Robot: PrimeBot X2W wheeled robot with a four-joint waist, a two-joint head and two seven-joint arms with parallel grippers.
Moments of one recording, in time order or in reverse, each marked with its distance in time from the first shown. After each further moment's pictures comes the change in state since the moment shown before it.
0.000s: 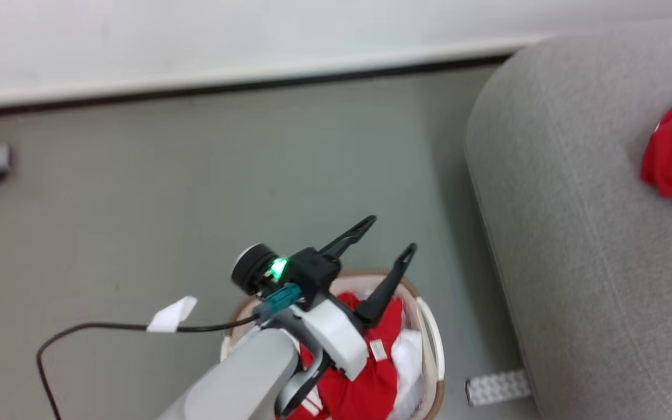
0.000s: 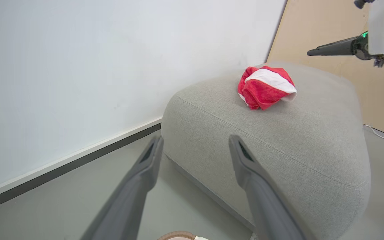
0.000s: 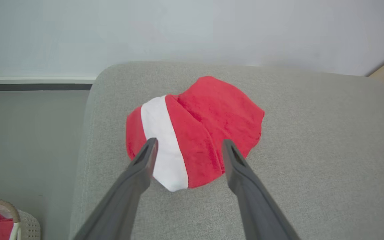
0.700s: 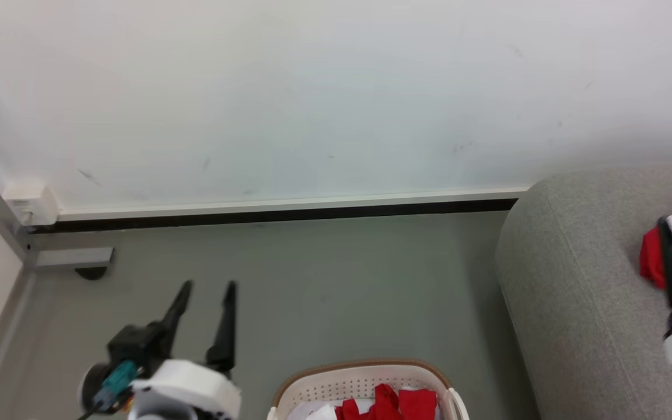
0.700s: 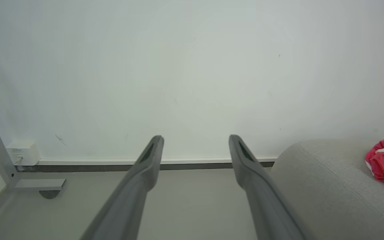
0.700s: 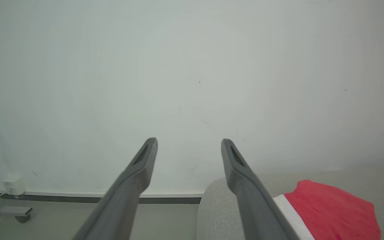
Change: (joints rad) left arm 0.414 0.069 0.453 -0.145 -0.028 0.122 0.000; right arm 0.424 0.231 -0.257 -0.351 -0.108 0.000 -0.406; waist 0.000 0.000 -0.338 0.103
